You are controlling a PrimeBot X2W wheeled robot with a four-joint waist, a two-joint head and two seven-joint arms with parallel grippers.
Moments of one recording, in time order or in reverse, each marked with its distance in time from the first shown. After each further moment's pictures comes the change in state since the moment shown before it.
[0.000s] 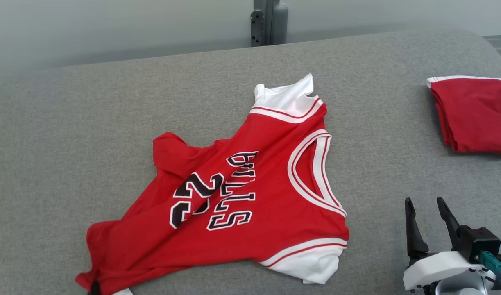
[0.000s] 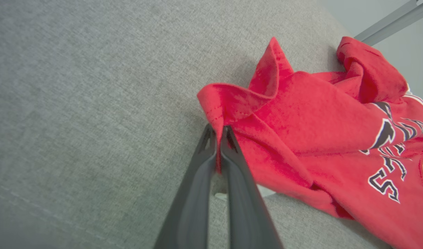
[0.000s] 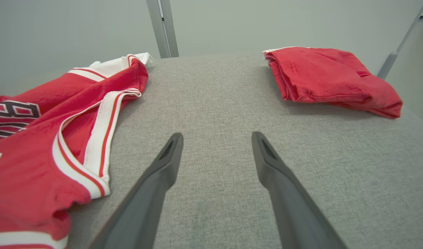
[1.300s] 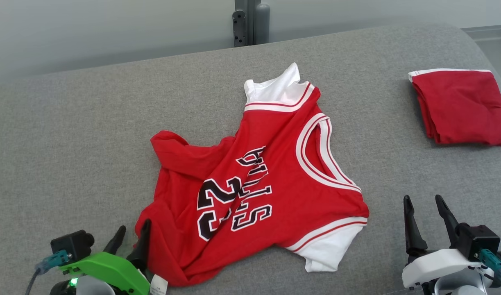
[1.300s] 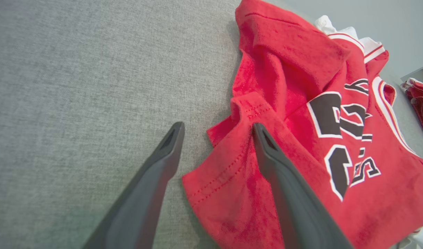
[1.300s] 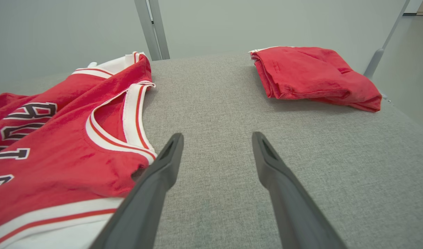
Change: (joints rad) left arm -0.324 0.035 -0.202 0.193 0.162 -0.187 0.114; right arm -0.010 0.000 0.008 0.003 0.012 0.000 0.000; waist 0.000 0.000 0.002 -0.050
